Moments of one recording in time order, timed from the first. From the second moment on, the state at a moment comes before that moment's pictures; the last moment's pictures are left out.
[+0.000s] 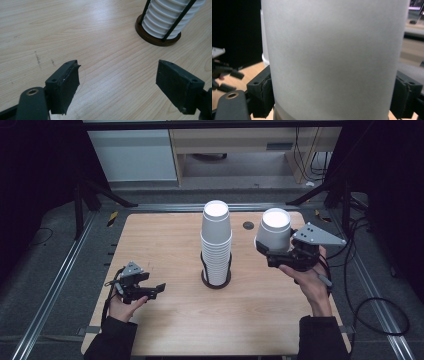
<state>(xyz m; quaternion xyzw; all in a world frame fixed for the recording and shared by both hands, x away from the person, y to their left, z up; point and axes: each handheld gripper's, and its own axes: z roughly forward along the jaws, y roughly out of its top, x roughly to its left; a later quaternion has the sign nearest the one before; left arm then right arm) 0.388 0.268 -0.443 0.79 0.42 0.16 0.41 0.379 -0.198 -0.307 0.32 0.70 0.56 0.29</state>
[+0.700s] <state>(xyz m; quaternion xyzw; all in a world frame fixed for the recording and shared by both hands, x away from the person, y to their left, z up) 0.383 0.257 -0.437 0.81 0.39 0.14 0.41 0.365 -0.204 -0.387 0.32 0.76 0.52 0.23</state>
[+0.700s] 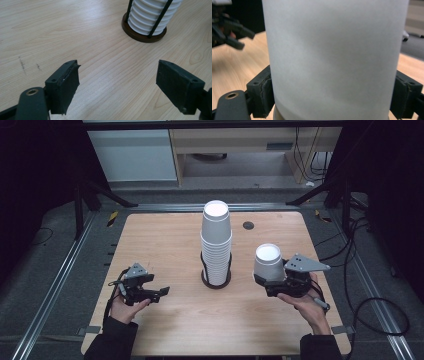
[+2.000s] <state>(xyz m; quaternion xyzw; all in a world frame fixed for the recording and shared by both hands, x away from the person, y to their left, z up) 0.360 0.217 -0.416 0.85 0.29 0.09 0.43 0.360 -0.114 -0.432 0.16 0.87 0.46 0.11</state>
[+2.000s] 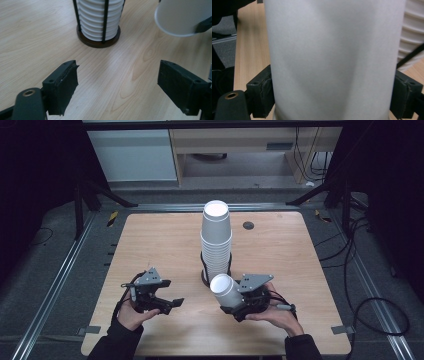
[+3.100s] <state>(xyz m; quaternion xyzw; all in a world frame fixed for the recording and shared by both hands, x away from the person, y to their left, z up) 0.350 0.198 -0.408 0.86 0.24 0.05 0.44 0.378 -0.031 -0.446 0.07 0.90 0.41 0.09</state>
